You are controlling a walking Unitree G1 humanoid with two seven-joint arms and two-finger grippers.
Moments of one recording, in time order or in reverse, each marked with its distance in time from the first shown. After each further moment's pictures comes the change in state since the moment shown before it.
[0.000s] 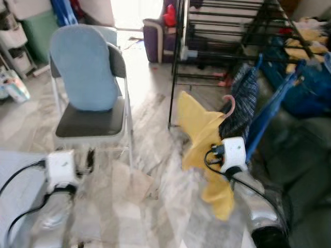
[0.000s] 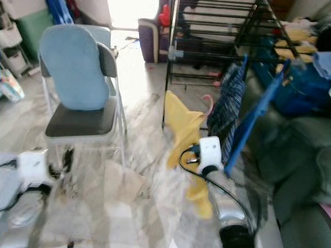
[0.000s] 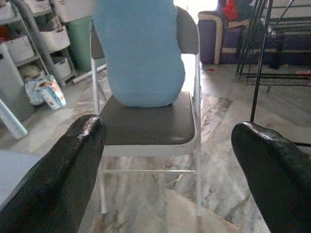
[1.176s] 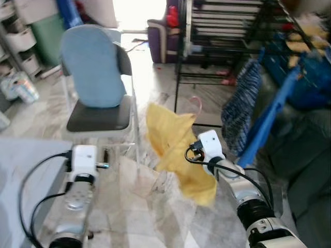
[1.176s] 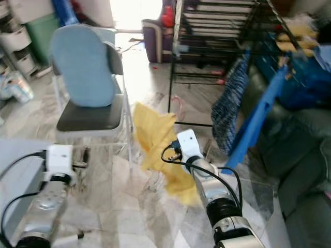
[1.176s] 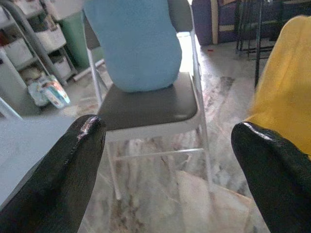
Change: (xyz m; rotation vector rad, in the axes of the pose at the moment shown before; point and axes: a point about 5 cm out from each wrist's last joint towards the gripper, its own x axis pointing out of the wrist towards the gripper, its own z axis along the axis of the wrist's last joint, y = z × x) left arm 0.034 -0.034 -0.009 0.116 0.043 -0.037; right arm 0.037 0.024 -0.005 -0.154 0.175 0.167
